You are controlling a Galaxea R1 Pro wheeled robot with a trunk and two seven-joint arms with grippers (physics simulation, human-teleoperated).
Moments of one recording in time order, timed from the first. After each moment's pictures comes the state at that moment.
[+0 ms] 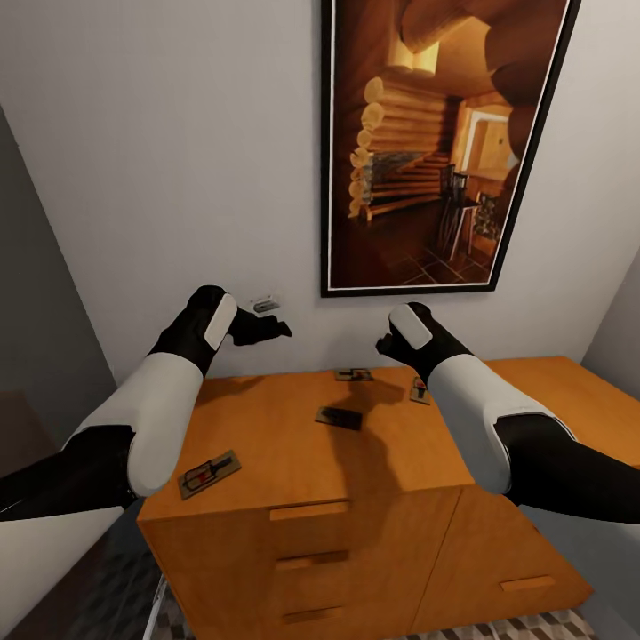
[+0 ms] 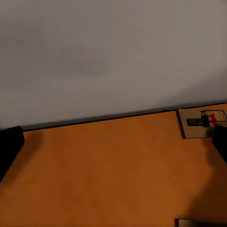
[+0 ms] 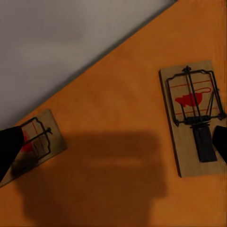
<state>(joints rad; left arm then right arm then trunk) -1.35 -0.13 0.11 -0.57 0.17 1.01 0.00 -1.37 0.14 0.03 -0.37 -0.77 0.63 -0.86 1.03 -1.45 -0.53</state>
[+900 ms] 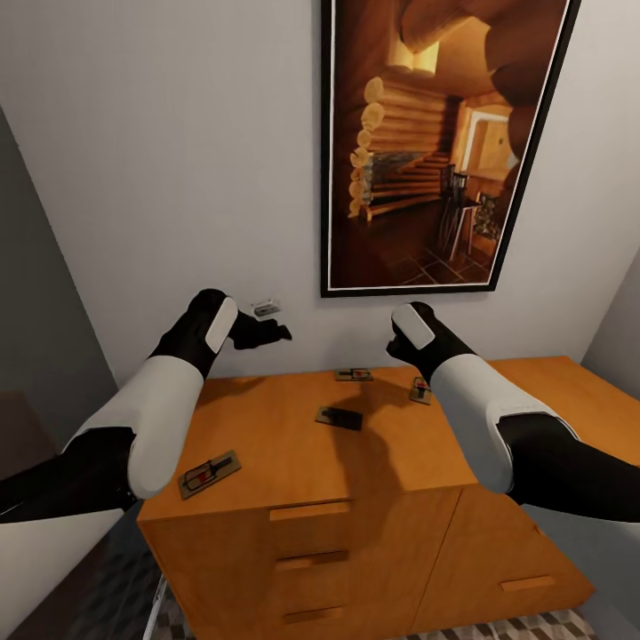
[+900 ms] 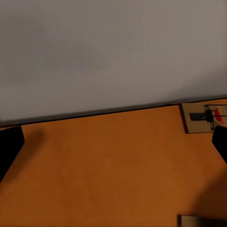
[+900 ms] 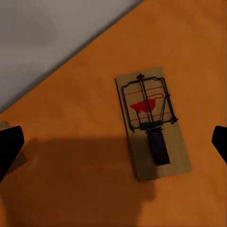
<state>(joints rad) -1.34 -0.13 0.11 -0.56 0.17 1.01 0.00 -1.38 0.13 0.03 -0.37 -0.76 0.62 -0.97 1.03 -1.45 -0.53</state>
